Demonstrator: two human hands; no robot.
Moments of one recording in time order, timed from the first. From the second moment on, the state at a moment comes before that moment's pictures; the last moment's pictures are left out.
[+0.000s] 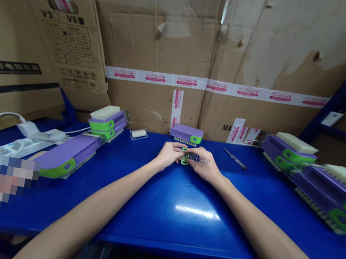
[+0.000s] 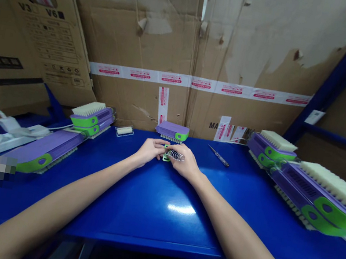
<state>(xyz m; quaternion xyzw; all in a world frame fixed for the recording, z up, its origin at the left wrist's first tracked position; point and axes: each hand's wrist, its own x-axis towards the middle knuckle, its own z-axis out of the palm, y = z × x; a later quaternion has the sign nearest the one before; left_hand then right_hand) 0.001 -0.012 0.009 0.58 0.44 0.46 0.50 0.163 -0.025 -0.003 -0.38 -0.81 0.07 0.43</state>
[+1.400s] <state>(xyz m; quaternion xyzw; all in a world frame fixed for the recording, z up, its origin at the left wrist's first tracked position) 0.001 -0.007 0.002 0.64 0.34 0.44 0.54 0.164 -0.023 -0.001 -0.37 -0.81 -0.03 0.45</state>
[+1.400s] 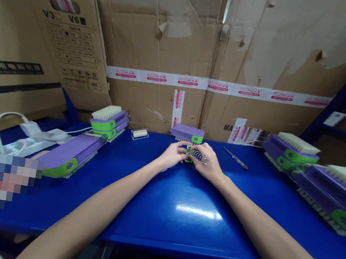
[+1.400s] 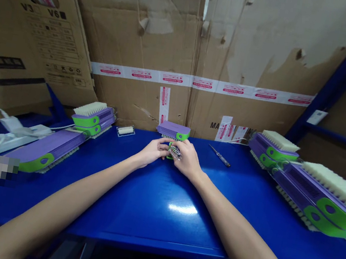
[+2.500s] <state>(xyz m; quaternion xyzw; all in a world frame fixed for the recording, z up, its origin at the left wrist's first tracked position) 0.005 -0.007 0.000 0.63 0.32 0.46 0.54 0.165 -0.018 0.000 -0.41 -0.76 0.06 0.50</state>
